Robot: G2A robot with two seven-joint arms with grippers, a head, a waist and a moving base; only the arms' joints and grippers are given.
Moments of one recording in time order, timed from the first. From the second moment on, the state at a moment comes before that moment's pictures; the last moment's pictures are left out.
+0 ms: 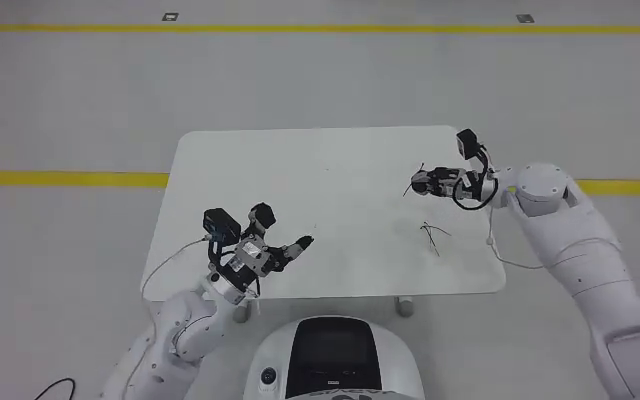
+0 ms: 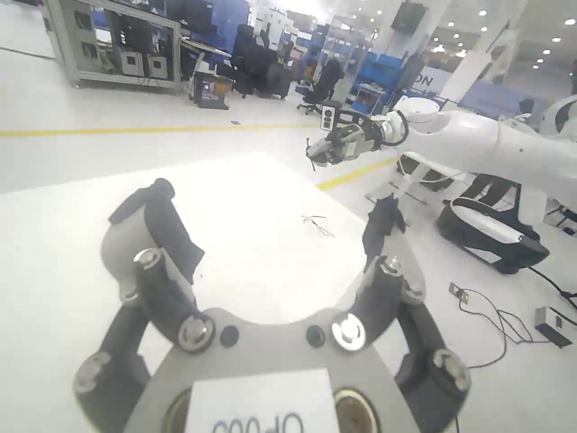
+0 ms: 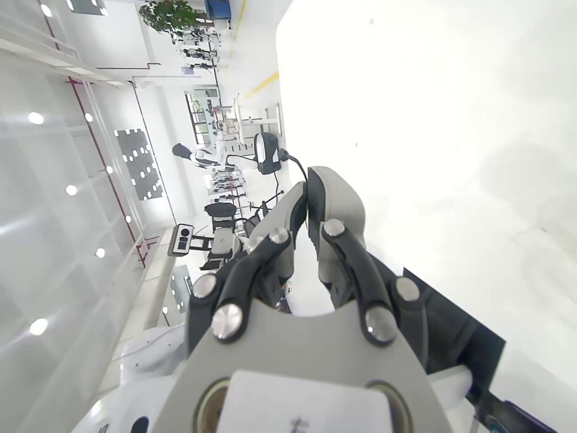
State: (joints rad) left arm 1.78 -1.07 -1.29 -1.99 0.92 -0.34 0.06; right arm -0.88 -0.90 0.98 -1.12 0.42 0.03 0.99
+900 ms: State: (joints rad) left arm 1.64 -1.08 -1.02 -2.03 1.45 -0.31 -0.06; right arm -0.85 -0.95 0.95 -1.06 0.50 0.17 0.93
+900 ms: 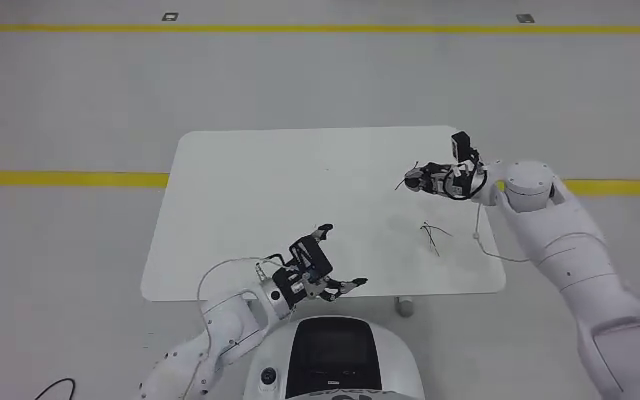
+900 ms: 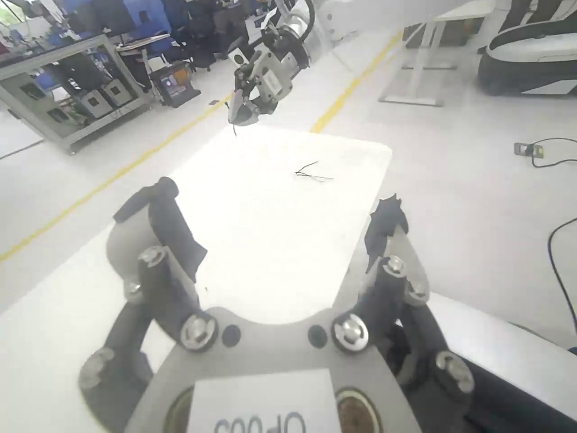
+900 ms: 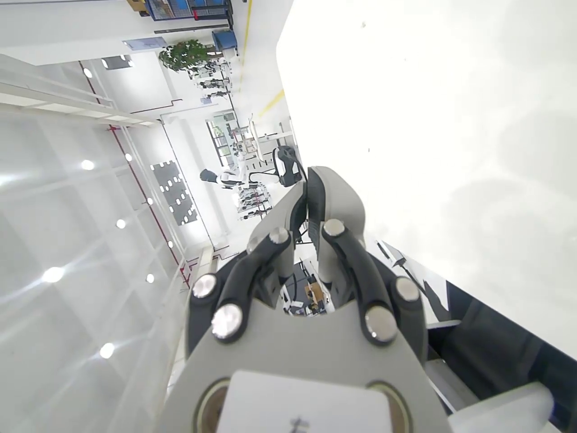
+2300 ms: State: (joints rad) left arm 0.94 -0.97 -0.37 -1.99 1.57 0.01 -0.56; right arm -0.97 -0.95 0.99 -1.26 0.50 0.25 0.92
